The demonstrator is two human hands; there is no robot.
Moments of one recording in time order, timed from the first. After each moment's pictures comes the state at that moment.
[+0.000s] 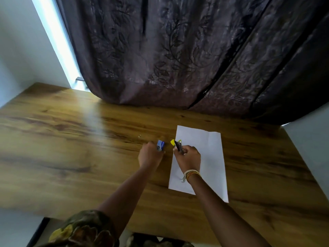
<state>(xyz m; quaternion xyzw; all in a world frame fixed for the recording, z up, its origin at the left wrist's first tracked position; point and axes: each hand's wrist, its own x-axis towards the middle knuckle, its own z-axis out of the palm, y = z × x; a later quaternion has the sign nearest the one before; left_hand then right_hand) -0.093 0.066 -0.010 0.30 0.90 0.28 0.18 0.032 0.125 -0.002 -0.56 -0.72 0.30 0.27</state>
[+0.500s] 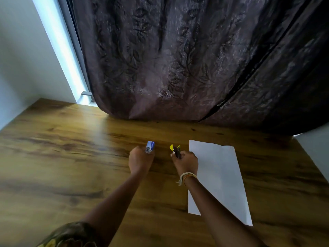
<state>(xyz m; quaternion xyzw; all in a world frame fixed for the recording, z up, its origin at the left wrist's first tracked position) -0.194 0.057 0.006 0.23 0.89 0.37 0.15 -0.055 0.134 0.000 -0.58 -0.72 0.28 0.24</state>
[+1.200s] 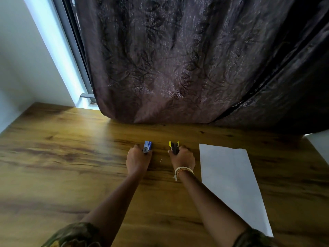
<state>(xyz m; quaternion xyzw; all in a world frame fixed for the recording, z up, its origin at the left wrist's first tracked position) -0.261 0.070 -0.016 0.25 0.90 0.33 0.16 -0.130 0.154 -0.012 -0.63 -0.73 0.22 0.17</state>
